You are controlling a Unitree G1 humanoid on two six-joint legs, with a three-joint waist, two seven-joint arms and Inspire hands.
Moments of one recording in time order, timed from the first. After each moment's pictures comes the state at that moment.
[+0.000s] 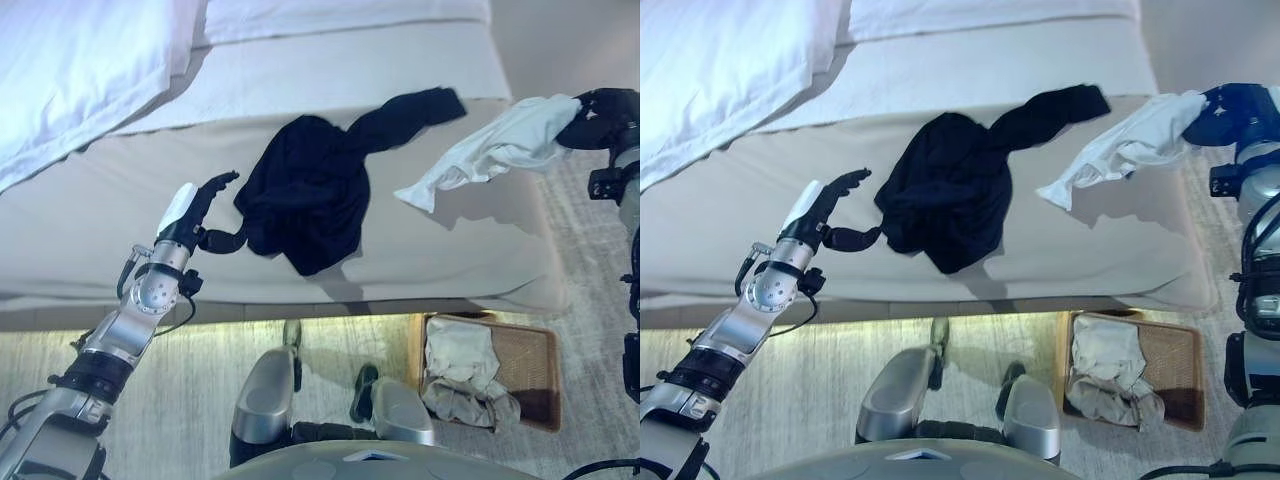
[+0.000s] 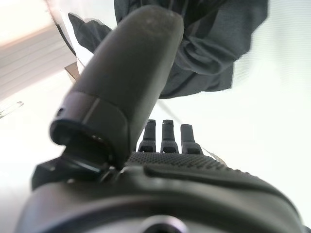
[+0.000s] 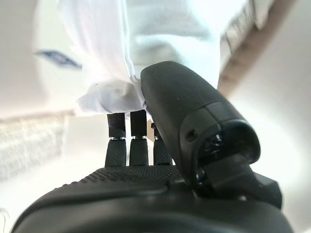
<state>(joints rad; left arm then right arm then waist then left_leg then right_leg) -0.19 0.72 -0.27 0.34 0.00 -0.16 0.15 -0.73 -0.97 -0.03 0.65 0.28 0.15 0.00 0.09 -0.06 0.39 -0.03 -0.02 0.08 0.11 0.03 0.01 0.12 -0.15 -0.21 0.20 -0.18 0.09</state>
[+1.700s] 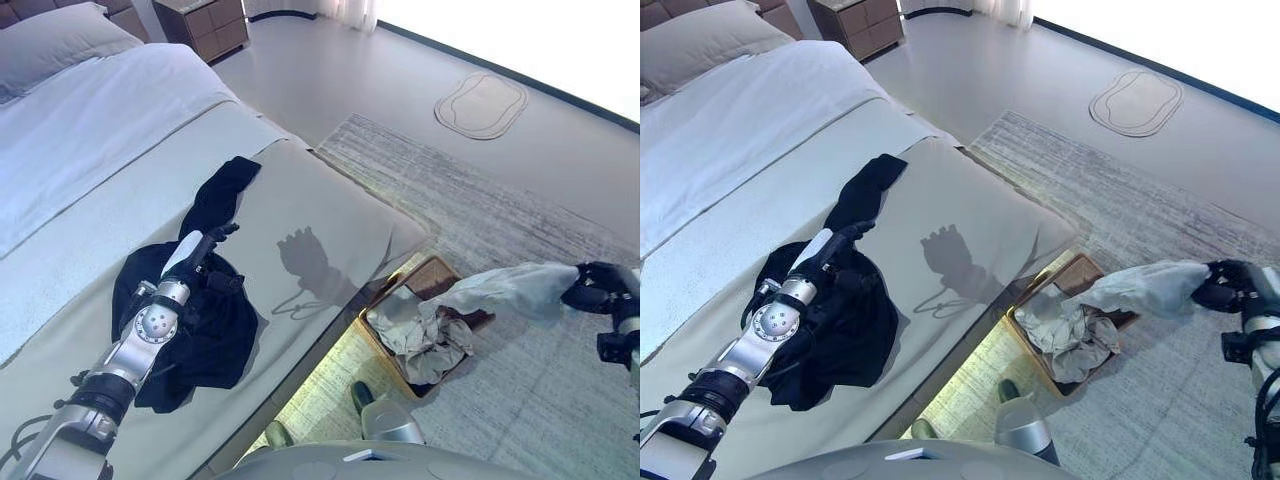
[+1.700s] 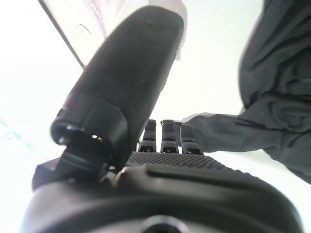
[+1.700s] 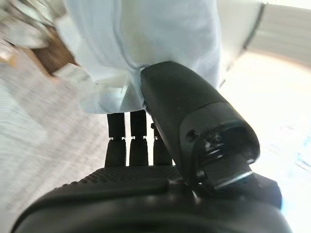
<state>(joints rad) -0.17 0.67 -0.31 0.49 0.03 -0.21 0.08 0.07 -0.79 -0.26 0.56 0.21 0.03 0.07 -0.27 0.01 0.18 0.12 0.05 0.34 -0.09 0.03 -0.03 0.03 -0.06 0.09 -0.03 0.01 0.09</state>
